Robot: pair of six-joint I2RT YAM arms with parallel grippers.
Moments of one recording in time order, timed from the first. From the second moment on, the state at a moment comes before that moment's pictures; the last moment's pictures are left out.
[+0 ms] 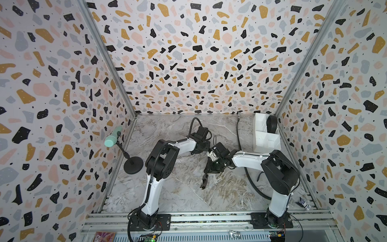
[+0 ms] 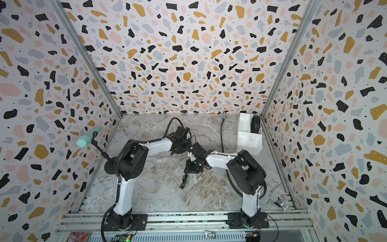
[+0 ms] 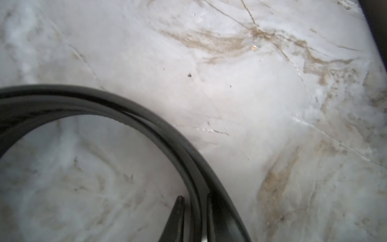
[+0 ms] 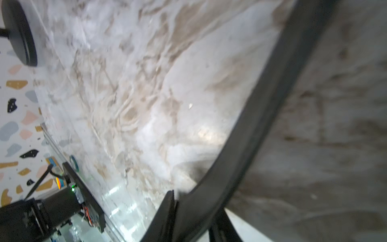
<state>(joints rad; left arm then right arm) -0.59 2.14 1.45 -0.27 0.03 -0.24 0.75 1.83 1.05 -0.32 -0.48 0.61</state>
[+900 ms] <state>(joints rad) -0.73 1.73 1.03 -0.23 0.12 -0.34 0.46 1.95 1.58 -0.56 -0.30 0.37</state>
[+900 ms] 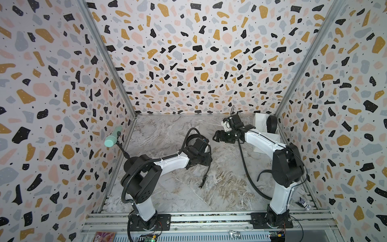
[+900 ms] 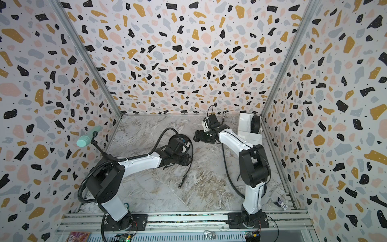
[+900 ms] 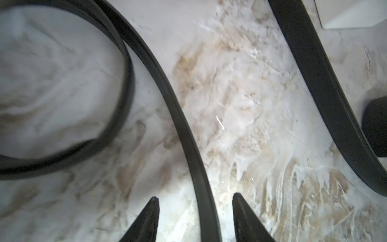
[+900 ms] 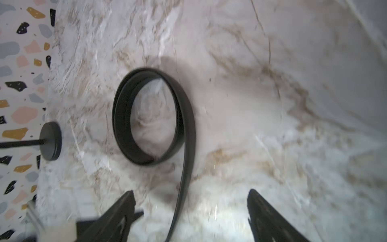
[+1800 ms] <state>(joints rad) -0.77 1.71 0.88 -0.24 0.01 -0.33 0.60 2.38 2.02 -0.94 -0.01 0.13</state>
